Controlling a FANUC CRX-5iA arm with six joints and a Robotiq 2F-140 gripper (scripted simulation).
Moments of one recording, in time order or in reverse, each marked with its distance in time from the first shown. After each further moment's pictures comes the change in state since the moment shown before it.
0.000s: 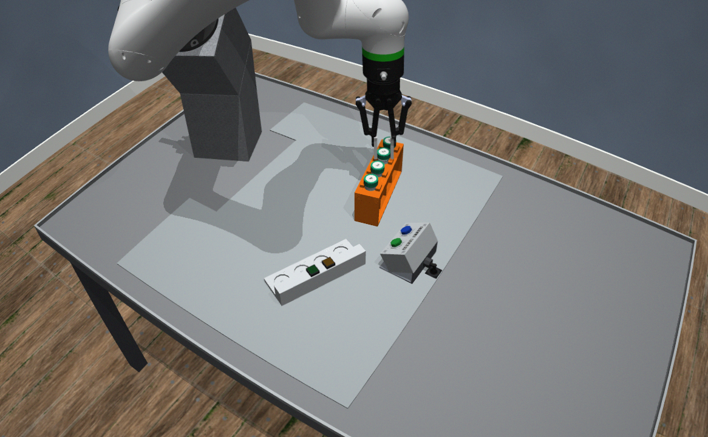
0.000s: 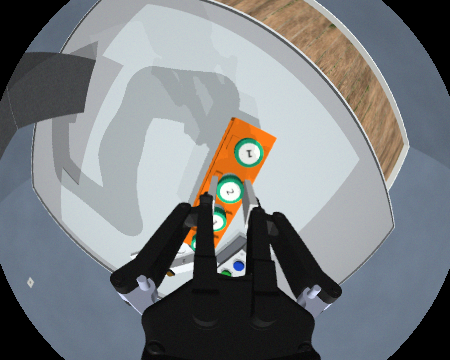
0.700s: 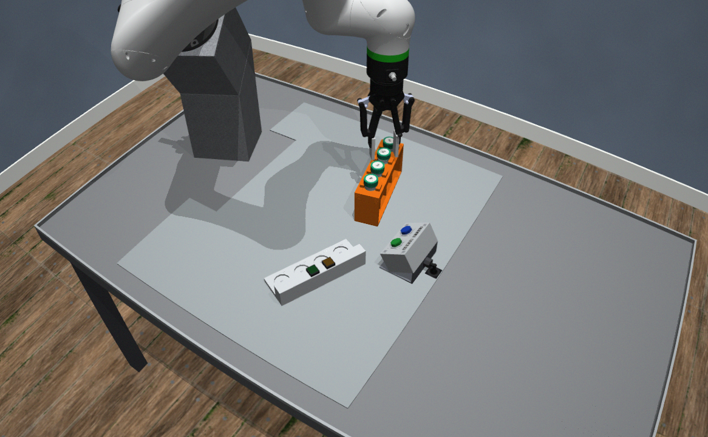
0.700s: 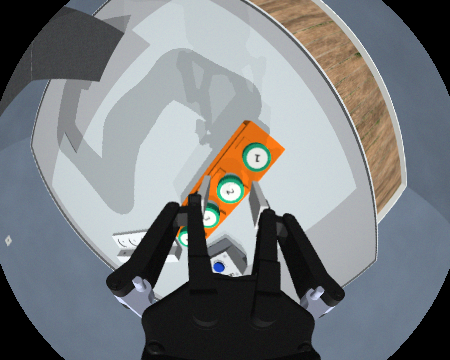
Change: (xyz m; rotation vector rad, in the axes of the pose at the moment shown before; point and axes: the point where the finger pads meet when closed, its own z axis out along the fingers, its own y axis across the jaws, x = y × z) arm -0.001 0.001 0.000 0.035 0.015 -0.214
